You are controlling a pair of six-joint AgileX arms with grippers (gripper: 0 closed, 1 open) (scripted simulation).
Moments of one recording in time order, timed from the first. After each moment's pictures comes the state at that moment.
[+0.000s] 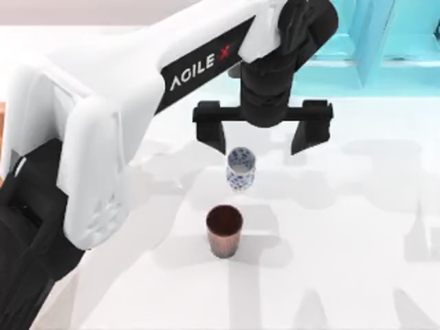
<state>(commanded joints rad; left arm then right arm) -0.73 2.49 2.33 -1.34 -0.06 -0.70 0.00 0.00 0.00 0.00 0.00 0.00</state>
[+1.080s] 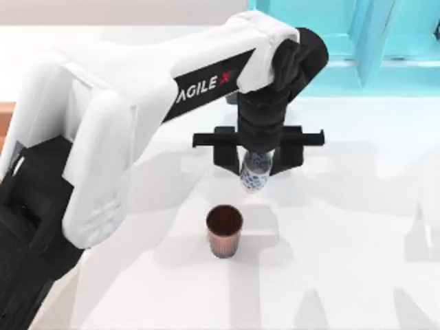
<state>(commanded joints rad) -0.73 2.48 2.14 -1.15 -0.06 -0.69 0.00 0.00 0.00 0.00 0.00 0.00</state>
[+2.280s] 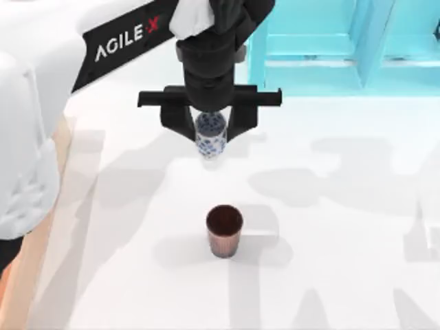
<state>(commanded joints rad) -0.62 2.26 2.05 -1.26 -0.05 -0.57 0.00 0.00 0.00 0.00 0.00 0.00</state>
